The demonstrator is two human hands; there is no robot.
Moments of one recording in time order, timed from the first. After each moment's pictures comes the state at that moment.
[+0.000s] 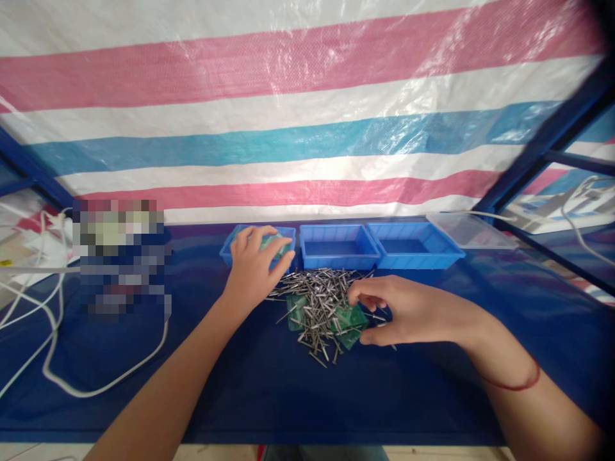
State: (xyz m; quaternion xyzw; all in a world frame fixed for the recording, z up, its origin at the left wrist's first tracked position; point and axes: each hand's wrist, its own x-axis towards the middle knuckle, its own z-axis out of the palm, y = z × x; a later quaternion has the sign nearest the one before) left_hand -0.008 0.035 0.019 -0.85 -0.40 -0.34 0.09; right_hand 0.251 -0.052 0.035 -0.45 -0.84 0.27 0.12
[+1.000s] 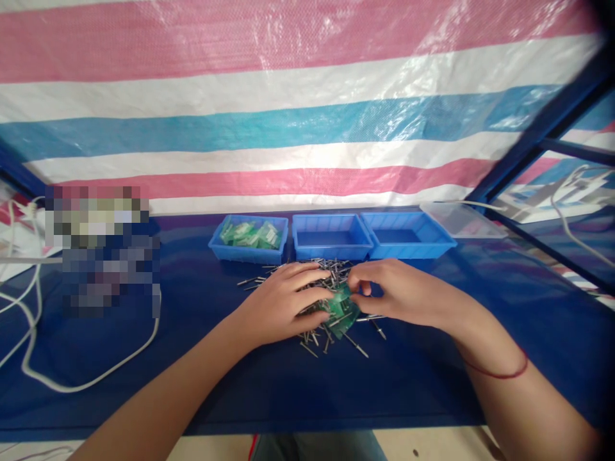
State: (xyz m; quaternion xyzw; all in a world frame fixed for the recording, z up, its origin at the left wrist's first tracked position) left_hand 0.016 -0.006 0.008 -0.96 -0.15 -0.21 -0.06; right_hand 0.253 -0.050 0.033 -0.48 -0.84 0.21 0.13
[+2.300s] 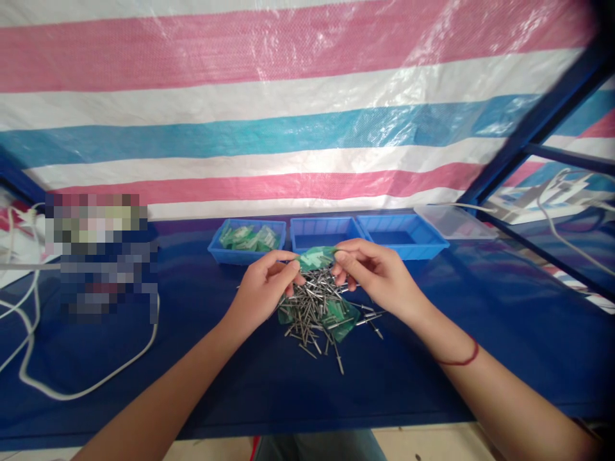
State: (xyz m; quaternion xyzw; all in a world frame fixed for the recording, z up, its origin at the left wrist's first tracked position) left_hand 0.020 -0.003 0.015 -0.66 -0.39 -0.38 -0.51; right_hand 0.224 -0.042 0.014 -0.46 -0.62 0.37 0.52
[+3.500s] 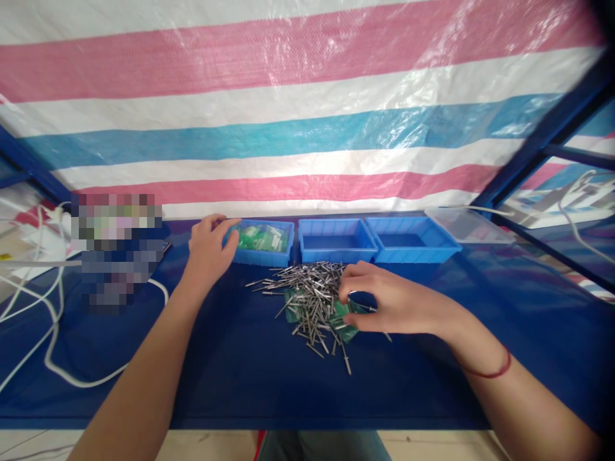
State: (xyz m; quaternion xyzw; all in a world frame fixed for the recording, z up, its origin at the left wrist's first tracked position) left_hand -0.068 0.075 0.020 -0.78 -0.55 -0.30 0.07; right_hand 0.241 -0.051 0.027 -0.42 -0.86 0.24 0.17
